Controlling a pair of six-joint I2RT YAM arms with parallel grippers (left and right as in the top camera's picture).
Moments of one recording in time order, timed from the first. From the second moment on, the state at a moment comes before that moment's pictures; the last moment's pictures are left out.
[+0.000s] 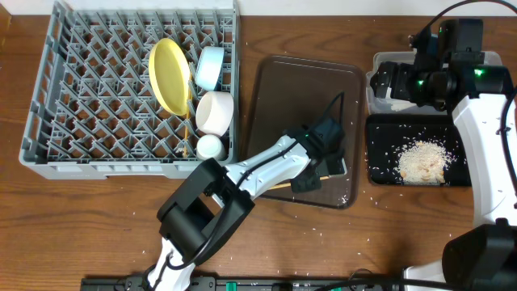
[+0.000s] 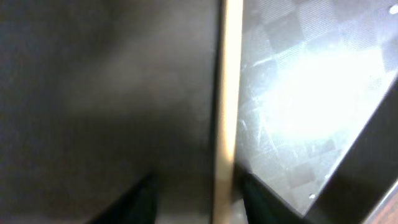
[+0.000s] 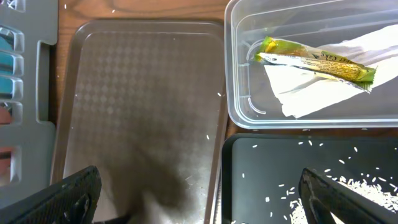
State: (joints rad) left arm -0.85 2.07 1.41 -0.78 0.07 0.54; right arm -0.03 1.66 1.55 -0.94 -0.23 0.15
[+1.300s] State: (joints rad) left arm -0.24 1.65 1.48 -0.76 -0.25 0.00; right arm -0.03 1.66 1.55 -0.94 -0.23 0.15
